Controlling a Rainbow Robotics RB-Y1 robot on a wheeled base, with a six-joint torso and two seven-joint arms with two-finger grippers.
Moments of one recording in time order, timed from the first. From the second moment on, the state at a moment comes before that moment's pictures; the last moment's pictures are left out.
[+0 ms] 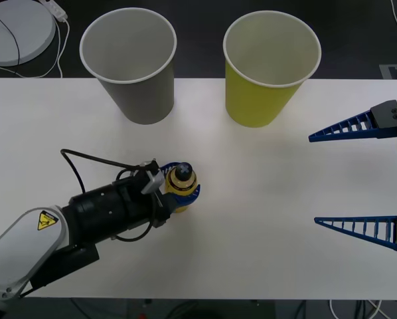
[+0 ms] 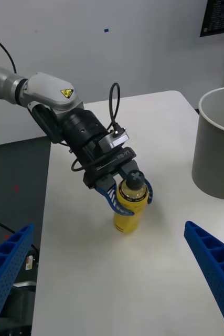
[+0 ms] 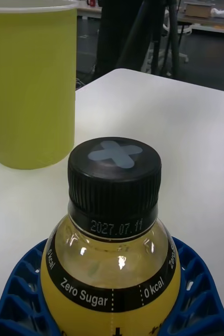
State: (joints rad) right arm 0.23 -1.19 -0.35 -2.28 0.92 -1.08 -0.35; left arm -0.02 0.57 -0.40 -1.83 -1.52 -0.54 0.13
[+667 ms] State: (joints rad) right arm 0.23 -1.19 -0.35 -2.28 0.92 -1.08 -0.35; left arm -0.01 0.68 -0.40 -1.89 -1.52 -0.44 0.24
